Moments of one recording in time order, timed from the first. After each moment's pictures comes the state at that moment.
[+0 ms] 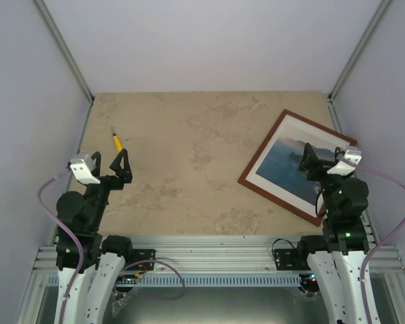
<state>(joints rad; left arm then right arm) -0.13 0.27 0.69 -0.34 0.00 -0.36 0.05 0.37 0.59 -0.22 0.07 0.20</state>
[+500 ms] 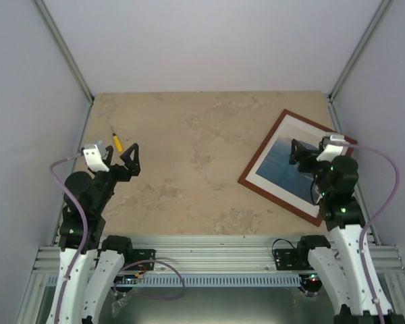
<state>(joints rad) -0.13 0.42 0.72 -0.34 0.10 -0.37 0.05 0.57 0.63 -0.22 -0.04 0.23</state>
